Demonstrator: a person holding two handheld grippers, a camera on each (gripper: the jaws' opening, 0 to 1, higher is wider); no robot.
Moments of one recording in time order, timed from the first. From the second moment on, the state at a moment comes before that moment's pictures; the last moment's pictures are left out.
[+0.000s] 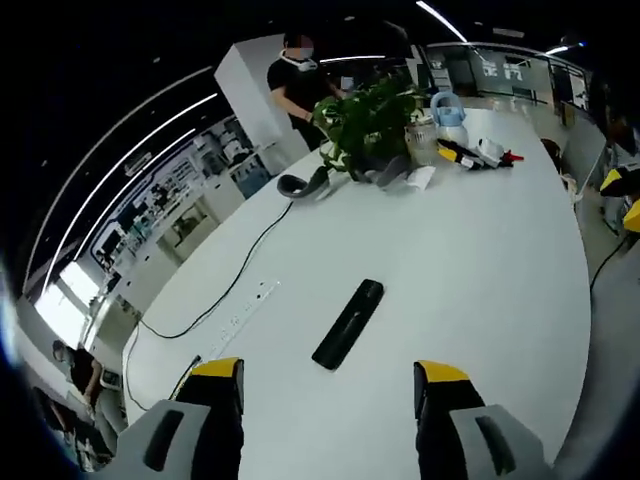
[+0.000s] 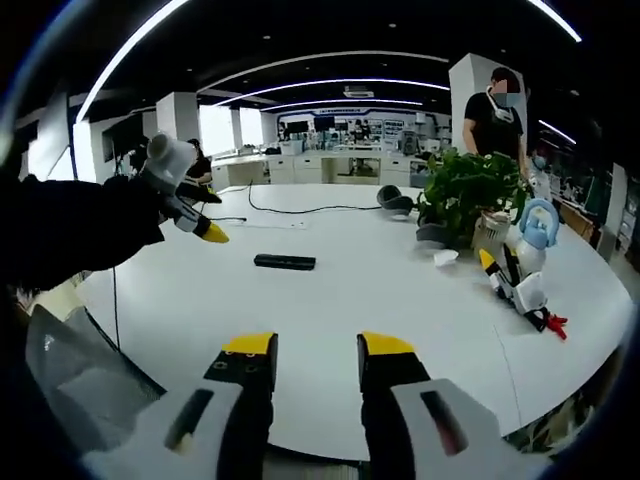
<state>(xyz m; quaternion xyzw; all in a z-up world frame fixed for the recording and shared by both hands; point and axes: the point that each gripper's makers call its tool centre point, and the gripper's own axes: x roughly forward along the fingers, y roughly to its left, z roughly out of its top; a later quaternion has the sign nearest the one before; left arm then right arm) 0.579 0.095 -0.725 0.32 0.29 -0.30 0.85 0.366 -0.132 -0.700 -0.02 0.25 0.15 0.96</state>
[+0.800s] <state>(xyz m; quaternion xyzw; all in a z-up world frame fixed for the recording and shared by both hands) 0.624 0.071 -0.794 0.31 0.40 -0.41 0.76 0.364 -0.133 -0.715 -0.02 0.29 0.14 0.95</state>
